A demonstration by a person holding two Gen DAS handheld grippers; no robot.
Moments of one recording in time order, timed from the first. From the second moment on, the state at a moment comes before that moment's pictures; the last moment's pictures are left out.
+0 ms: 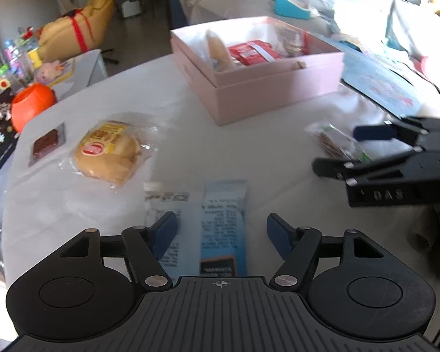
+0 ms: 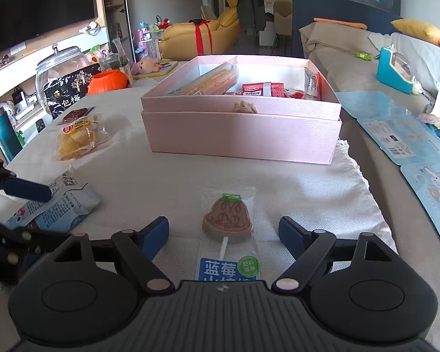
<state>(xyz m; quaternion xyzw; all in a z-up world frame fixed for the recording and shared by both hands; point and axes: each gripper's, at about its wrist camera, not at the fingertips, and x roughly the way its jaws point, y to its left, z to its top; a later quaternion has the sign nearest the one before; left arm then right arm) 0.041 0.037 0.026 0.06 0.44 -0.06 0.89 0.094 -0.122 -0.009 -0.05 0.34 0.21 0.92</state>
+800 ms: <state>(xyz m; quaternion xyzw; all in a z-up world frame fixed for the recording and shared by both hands) 0.058 0.047 0.021 0.06 0.46 -0.05 0.89 0.093 -0.121 -0.010 -0.05 0.34 0.21 0.91</state>
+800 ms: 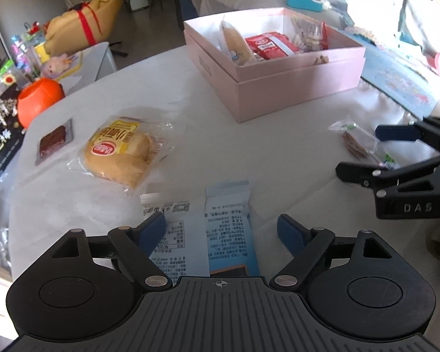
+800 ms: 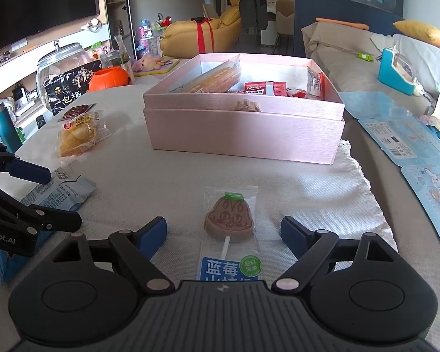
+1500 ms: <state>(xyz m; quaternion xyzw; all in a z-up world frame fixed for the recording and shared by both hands) 0.070 0.099 0.015 0.01 0.45 0.01 0.89 0.093 -0.120 -0.011 -0.05 0.34 0.21 0.91</state>
